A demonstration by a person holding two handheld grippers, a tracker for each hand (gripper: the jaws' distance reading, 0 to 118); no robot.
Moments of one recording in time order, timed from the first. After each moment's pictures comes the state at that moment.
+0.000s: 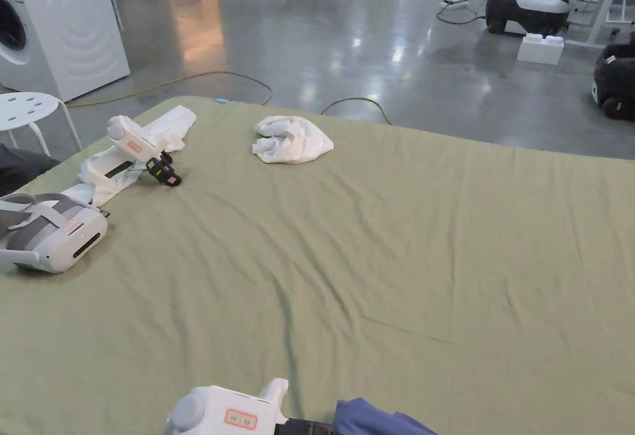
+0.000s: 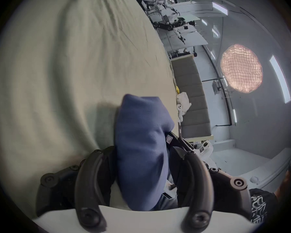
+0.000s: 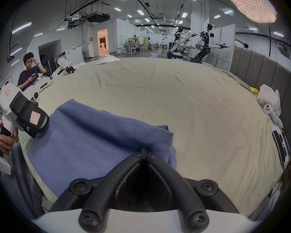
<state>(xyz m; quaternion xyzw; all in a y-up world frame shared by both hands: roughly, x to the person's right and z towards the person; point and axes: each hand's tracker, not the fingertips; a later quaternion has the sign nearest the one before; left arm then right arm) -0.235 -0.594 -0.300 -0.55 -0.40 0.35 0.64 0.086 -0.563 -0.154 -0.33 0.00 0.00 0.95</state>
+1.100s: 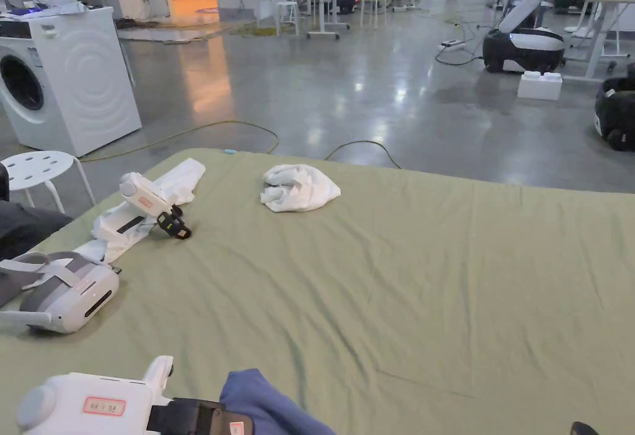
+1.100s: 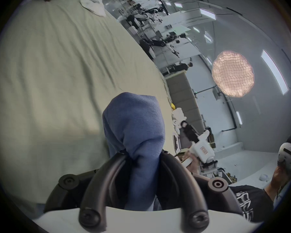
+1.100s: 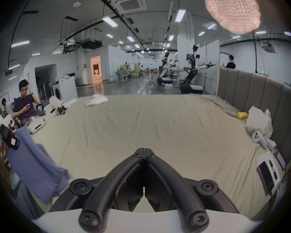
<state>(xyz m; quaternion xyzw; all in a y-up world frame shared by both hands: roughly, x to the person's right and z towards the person) -0.396 -0.452 -0.305 -0.49 -0.35 0.34 0.73 0.154 -0.446 -0.215 -0.18 -0.05 -0.03 0.98</state>
